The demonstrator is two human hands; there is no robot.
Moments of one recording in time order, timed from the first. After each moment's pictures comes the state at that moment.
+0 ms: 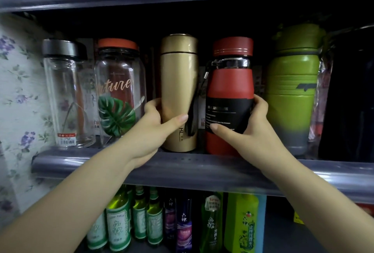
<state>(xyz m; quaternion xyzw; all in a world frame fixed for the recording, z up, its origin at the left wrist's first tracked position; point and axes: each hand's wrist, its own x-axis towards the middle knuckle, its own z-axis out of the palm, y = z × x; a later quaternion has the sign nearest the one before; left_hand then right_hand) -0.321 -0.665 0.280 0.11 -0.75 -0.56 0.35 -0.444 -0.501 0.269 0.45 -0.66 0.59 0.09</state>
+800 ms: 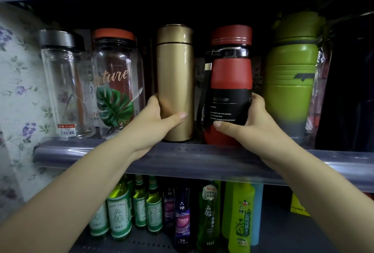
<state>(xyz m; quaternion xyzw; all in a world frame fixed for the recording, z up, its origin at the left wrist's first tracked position) -0.320 -0.666 0.275 0.13 -0.79 -0.49 0.34 -0.445 -0.495 0.272 0.45 -0.66 0.60 0.01</state>
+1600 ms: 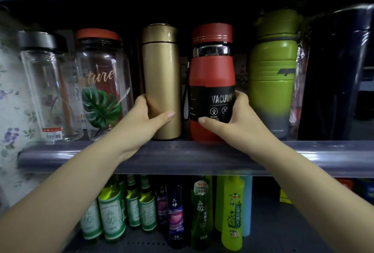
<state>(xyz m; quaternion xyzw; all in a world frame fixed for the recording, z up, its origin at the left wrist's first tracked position) -0.319 -0.657 0.276 0.13 -0.79 -0.48 0.36 -0.438 -0.492 0.273 0.43 -0.71 0.55 0.07</state>
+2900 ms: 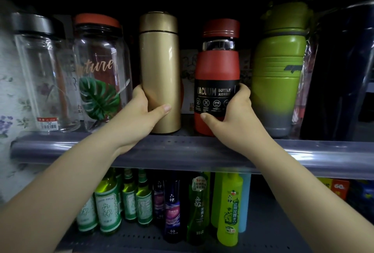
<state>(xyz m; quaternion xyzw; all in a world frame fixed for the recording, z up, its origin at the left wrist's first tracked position) -0.317 -0.668 0.274 0.14 -0.81 -0.46 0.35 -0.433 -0.501 0.272 0.40 -0.76 0.49 0.14</state>
